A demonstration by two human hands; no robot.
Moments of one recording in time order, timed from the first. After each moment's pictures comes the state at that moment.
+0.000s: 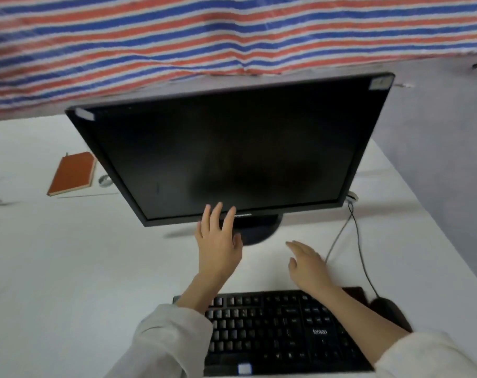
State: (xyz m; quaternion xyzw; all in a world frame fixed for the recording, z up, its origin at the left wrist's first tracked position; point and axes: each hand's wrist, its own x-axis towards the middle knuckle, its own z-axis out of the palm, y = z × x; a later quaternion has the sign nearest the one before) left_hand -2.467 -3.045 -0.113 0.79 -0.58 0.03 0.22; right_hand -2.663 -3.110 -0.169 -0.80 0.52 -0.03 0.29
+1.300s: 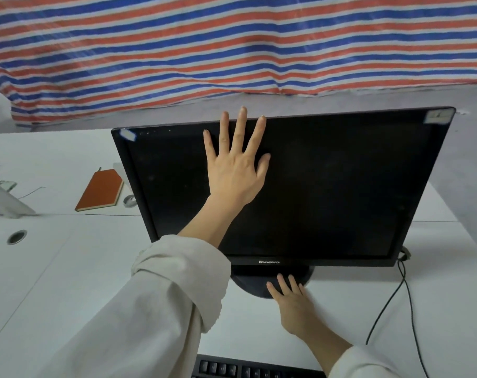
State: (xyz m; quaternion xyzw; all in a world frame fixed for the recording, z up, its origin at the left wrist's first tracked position) left_hand -2.387 -3.205 0.026 0.79 -0.57 0.20 0.13; right_hand -2.567 -3.157 -0.216 -0.90 0.38 0.14 0.16
